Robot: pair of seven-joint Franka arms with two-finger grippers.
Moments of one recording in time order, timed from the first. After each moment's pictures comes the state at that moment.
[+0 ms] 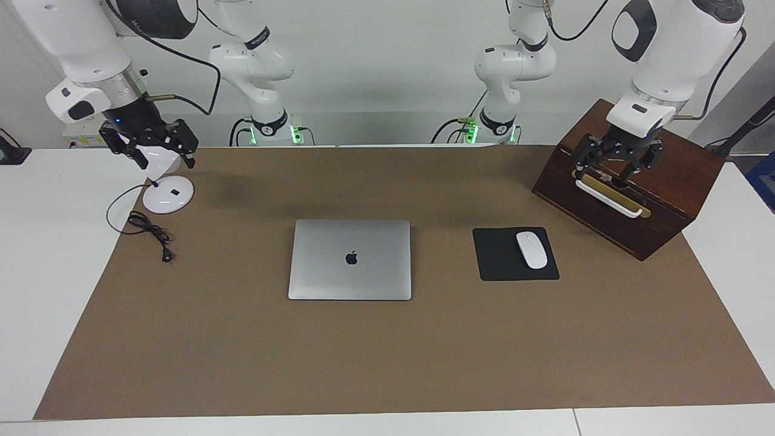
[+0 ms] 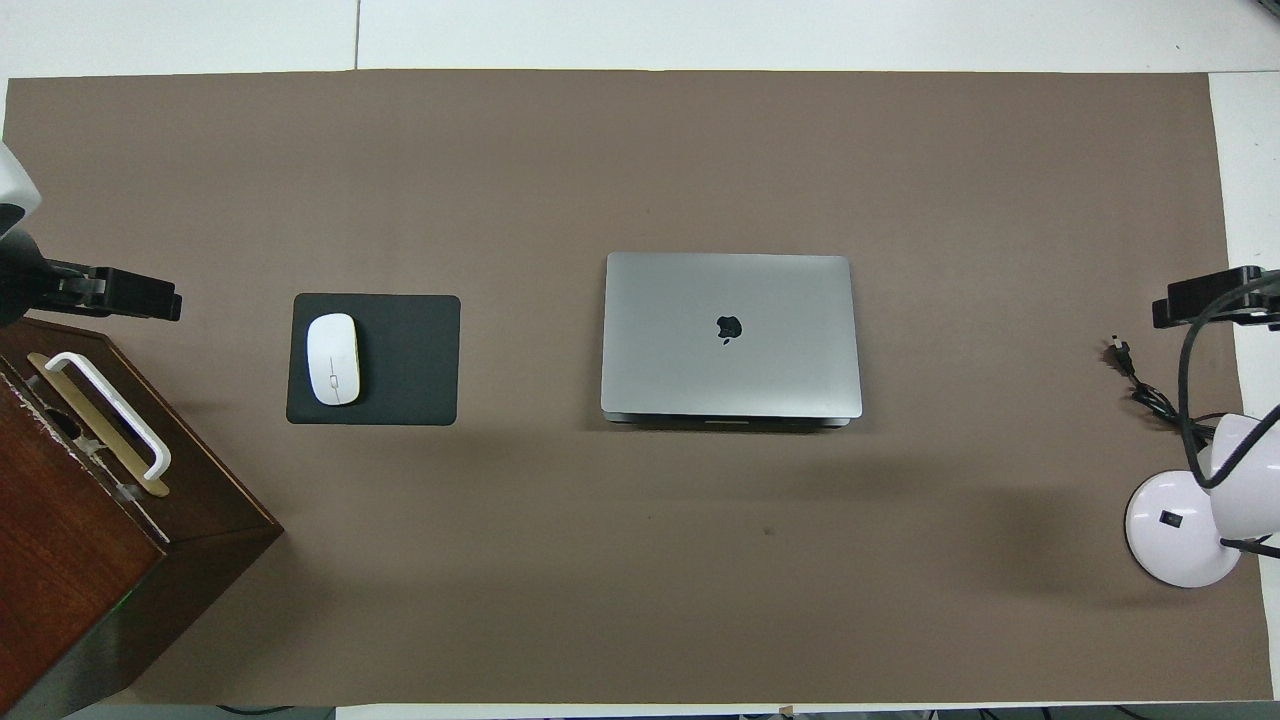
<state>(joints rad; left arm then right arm) 0.00 -0.04 -0.06 -1.70 0.00 1.71 0.12 -0.05 -0.07 -0.04 -1.69 0.04 1.63 -0.02</state>
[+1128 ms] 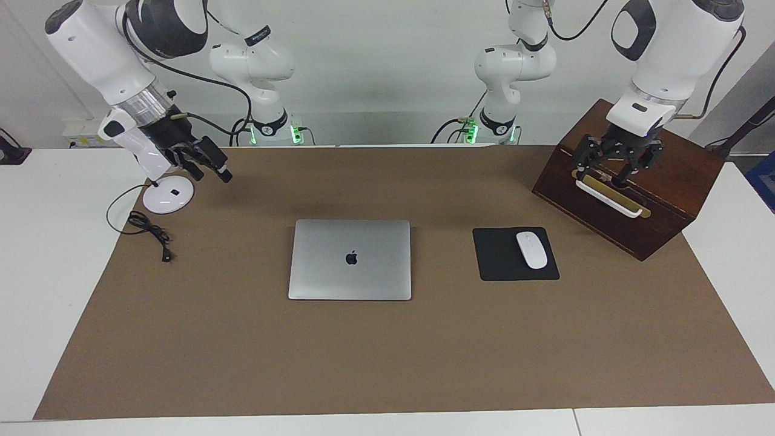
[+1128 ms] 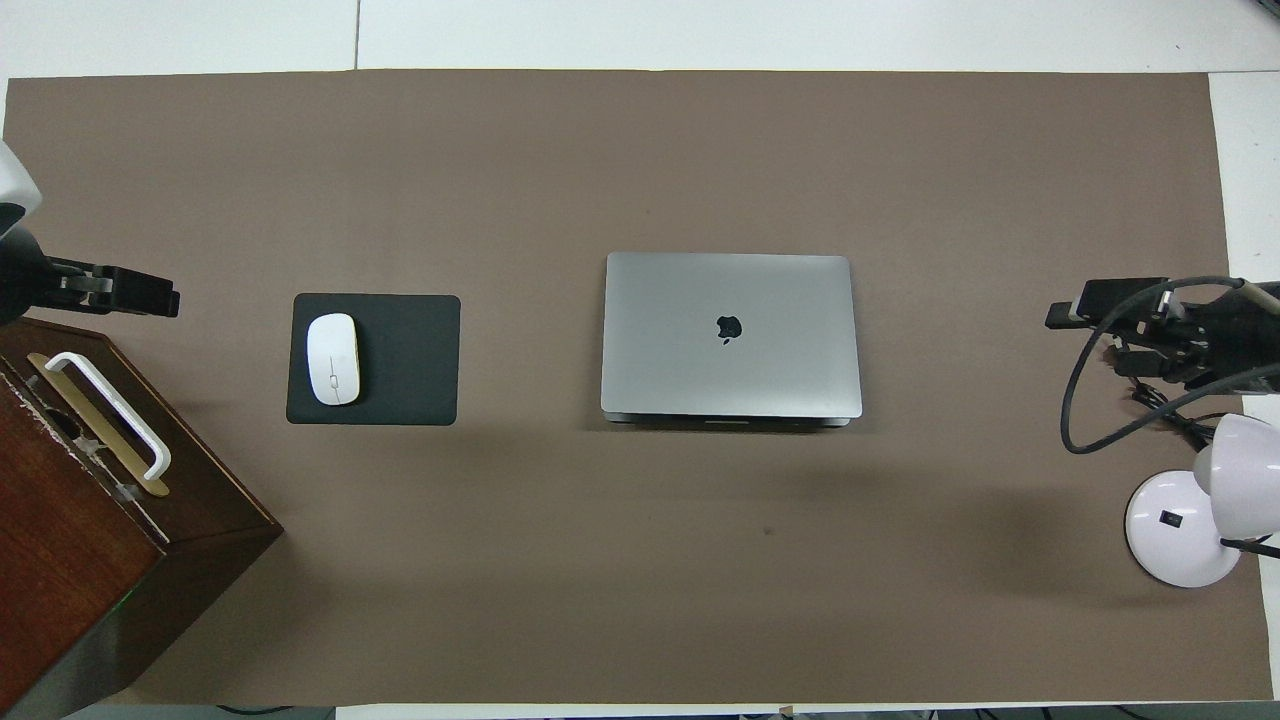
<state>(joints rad) -0.01 -0.05 -0.06 -1.70 0.00 1.77 0.15 -0.04 -0.22 -0.05 -2.06 0.39 1.94 0.28</state>
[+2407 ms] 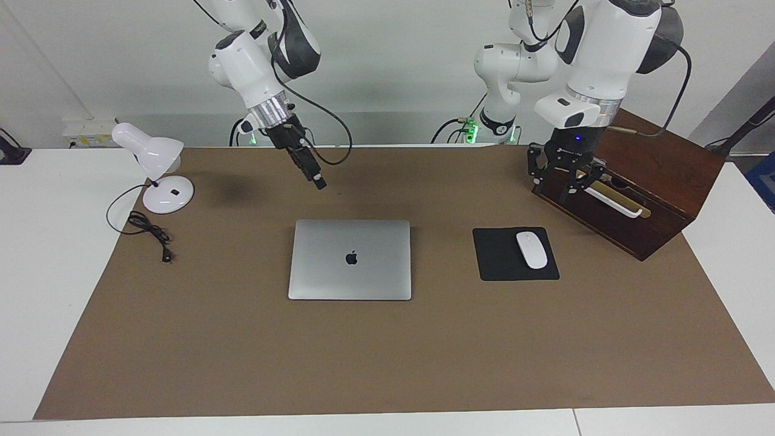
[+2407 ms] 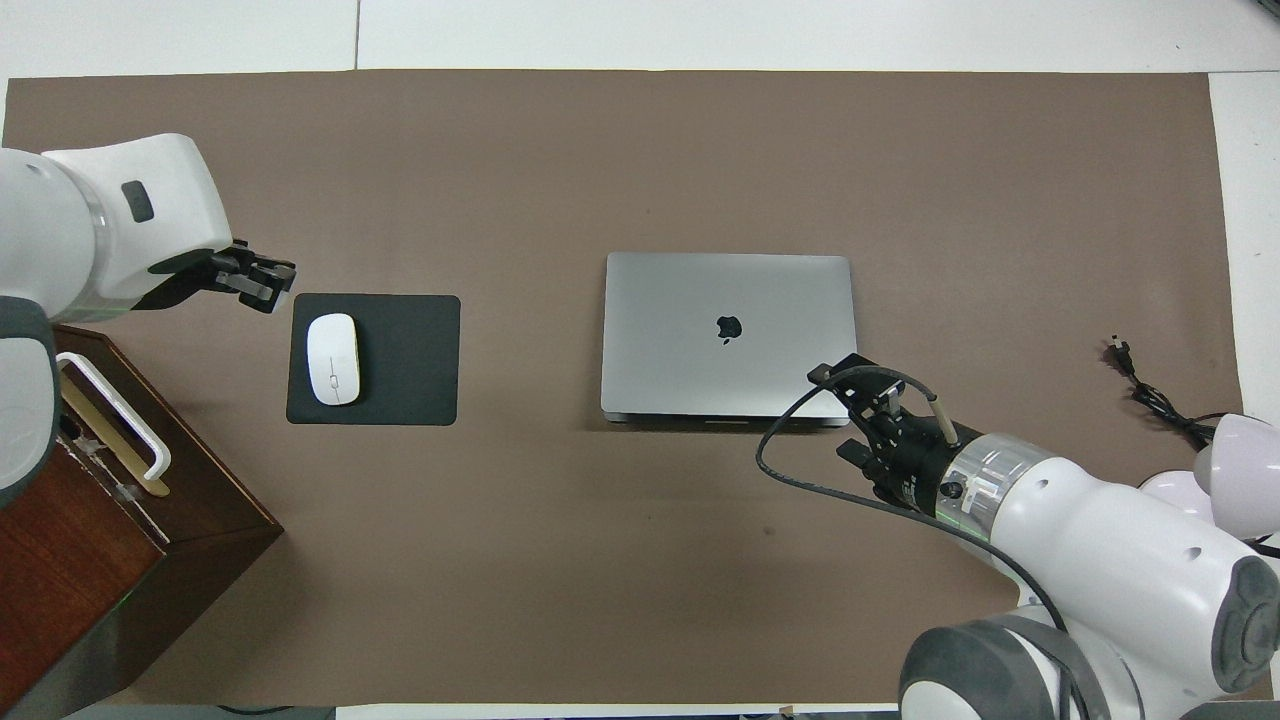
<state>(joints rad) -0.16 -0.05 -0.05 -1.77 0.00 1.93 0.28 0.44 -0.39 -0.04 -2.57 0.50 2.70 1.04</state>
